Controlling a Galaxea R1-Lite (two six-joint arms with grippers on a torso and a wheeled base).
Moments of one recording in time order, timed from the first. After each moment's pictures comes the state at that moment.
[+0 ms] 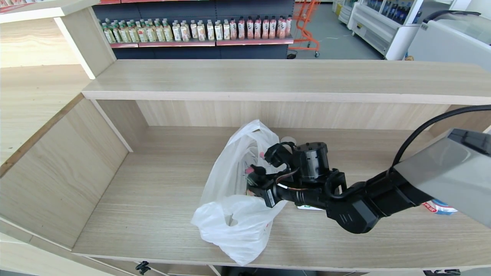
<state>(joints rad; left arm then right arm) 0.00 0.00 0.00 0.05 0.13 0.00 0.64 2.14 -1.05 -0.71 0.15 -0.09</state>
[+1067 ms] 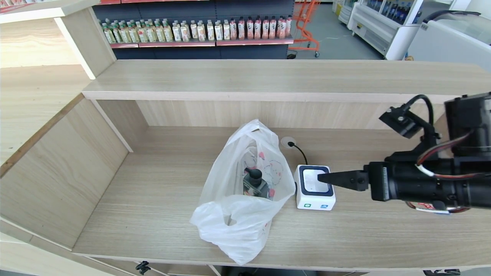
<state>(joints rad) 0.00 0.00 0.00 0.05 0.13 0.00 0.49 1.40 -0.86 -0.06 0.22 0.27</state>
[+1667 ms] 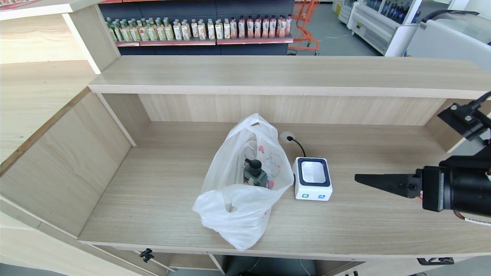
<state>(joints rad) 0.00 0.00 0.00 0.05 0.13 0.00 0.41 1.22 -0.78 -0.02 0.19 0.26</state>
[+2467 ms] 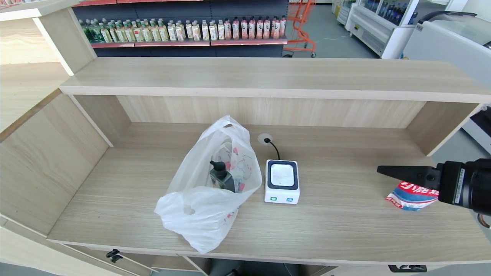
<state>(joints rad) 0.00 0.00 0.00 0.05 0.13 0.01 0.34 1.16 -0.73 -0.03 0.07 0.40</state>
